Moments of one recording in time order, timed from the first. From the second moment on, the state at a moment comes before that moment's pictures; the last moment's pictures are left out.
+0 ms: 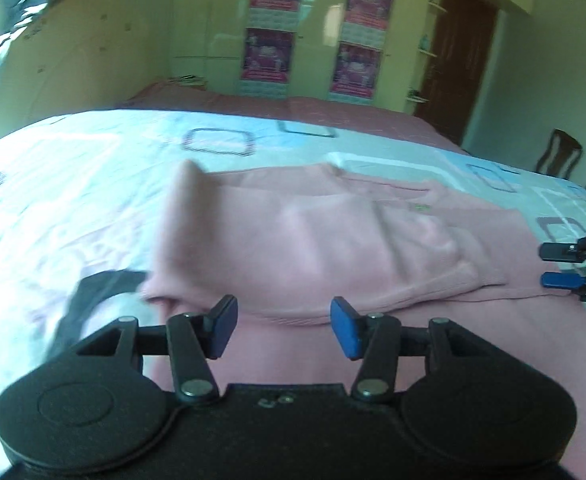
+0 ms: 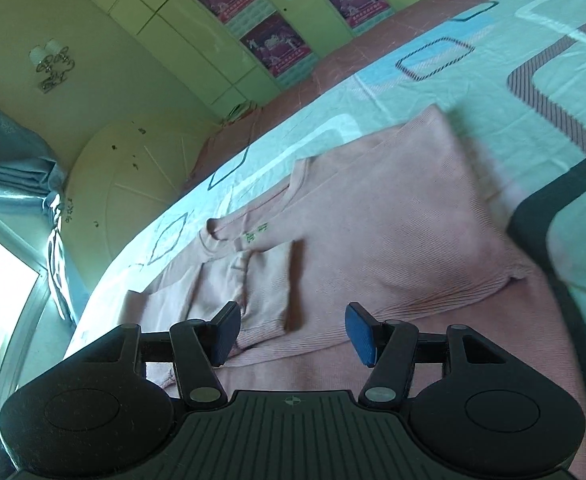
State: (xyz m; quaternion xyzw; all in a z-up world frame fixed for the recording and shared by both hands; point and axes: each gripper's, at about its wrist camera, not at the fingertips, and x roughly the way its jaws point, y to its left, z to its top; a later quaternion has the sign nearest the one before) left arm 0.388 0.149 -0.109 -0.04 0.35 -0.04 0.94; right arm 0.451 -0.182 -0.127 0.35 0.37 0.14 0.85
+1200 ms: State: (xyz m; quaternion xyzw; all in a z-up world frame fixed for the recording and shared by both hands) left arm 0.439 0.217 -0.138 -0.04 0.39 -0.08 0.92; right arm 0.447 -0.134 -0.135 0.18 0.39 0.10 0.90
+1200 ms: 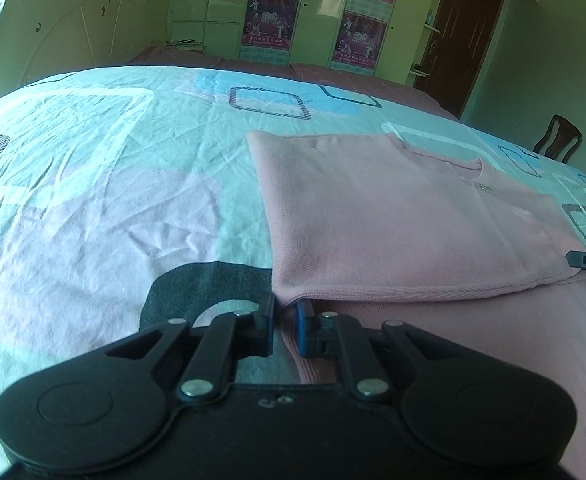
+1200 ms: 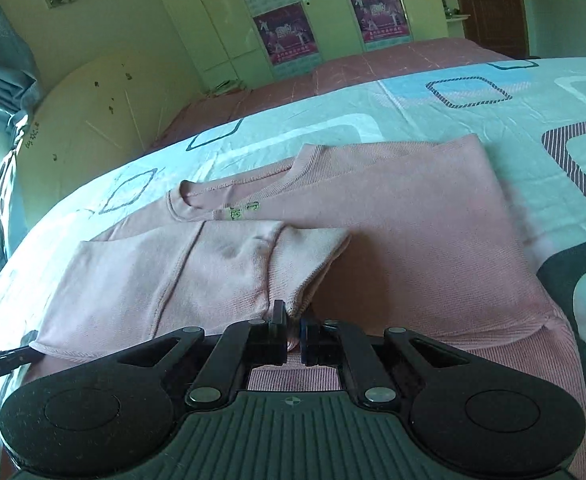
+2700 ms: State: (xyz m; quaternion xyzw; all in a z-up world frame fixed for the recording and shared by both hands) left arm 0.599 0.192 -0.147 0.05 0.38 -0.16 0.91; right arm 0.531 -0.115 -0.137 0.14 0.41 0.01 0.90
